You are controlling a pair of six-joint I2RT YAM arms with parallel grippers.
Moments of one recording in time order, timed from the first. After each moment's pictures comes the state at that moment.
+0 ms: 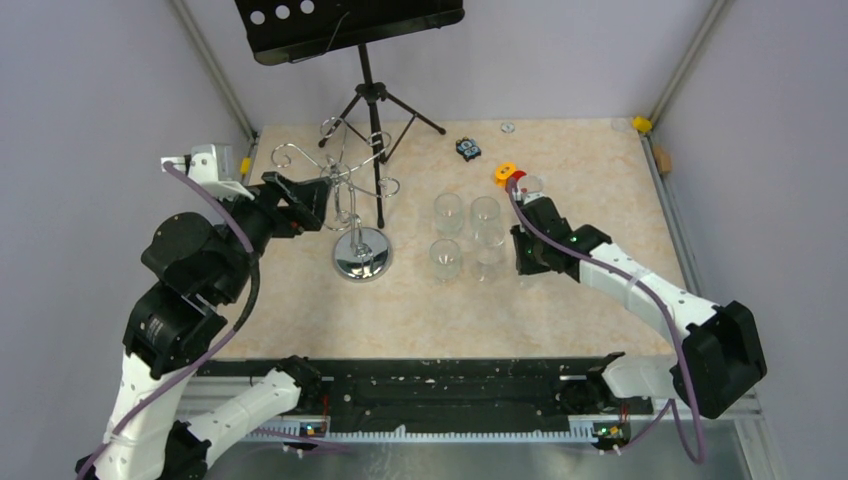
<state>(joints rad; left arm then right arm) -0.60 0.78 1.47 -0.67 -0.31 -0.39 0.58 1.26 0.92 -0.65 0.17 0.33</state>
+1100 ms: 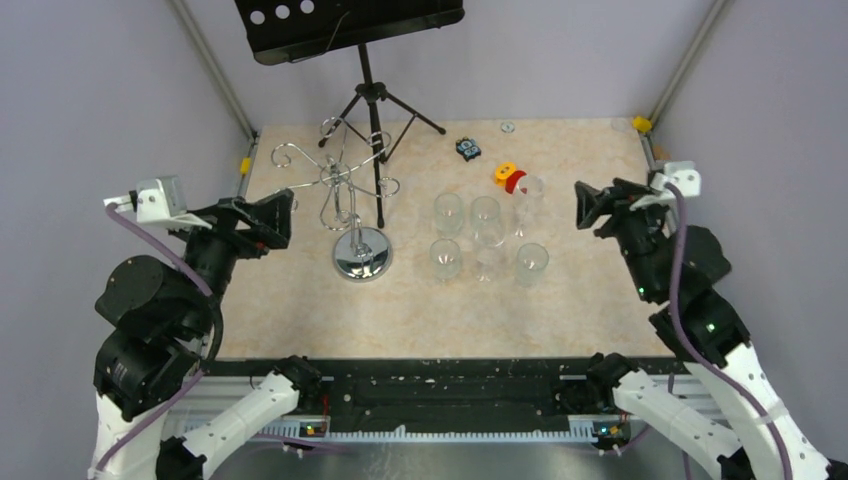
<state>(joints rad) -0.60 0.65 1.46 -0.69 -0.42 -0.34 0.57 0.67 1.03 -0.34 0.38 0.09</state>
